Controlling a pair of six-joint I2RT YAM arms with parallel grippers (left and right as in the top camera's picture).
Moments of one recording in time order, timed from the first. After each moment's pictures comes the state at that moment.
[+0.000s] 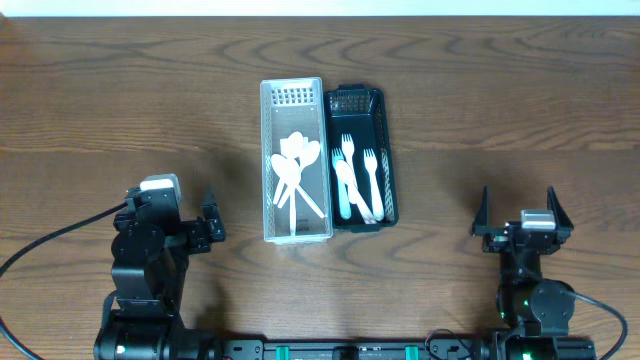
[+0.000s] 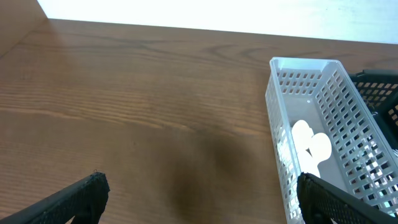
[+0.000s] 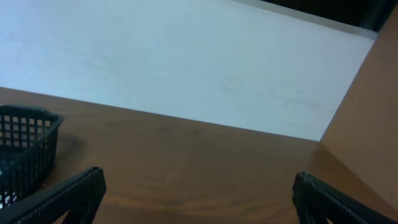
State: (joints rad) left arm -0.06 0.49 0.59 -0.56 -0.12 -0.09; right arm 0.00 0.11 0.03 0.14 0.07 -0.17
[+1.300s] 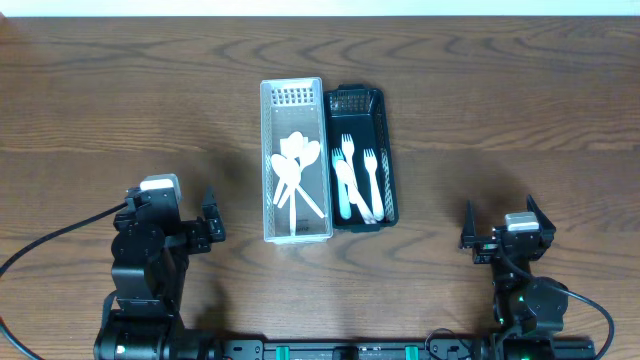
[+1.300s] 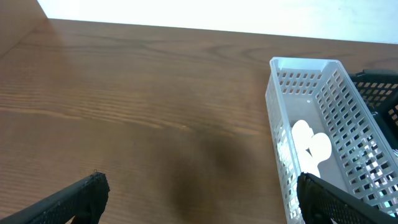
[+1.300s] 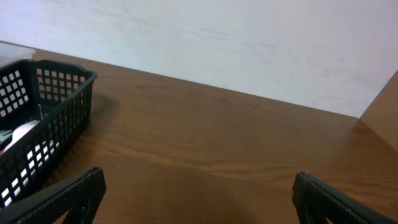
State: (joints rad) left arm -0.06 0.50 0.59 -0.56 -0.12 -0.09; right arm -0.02 0.02 0.01 -0.07 -0.05 -0.15
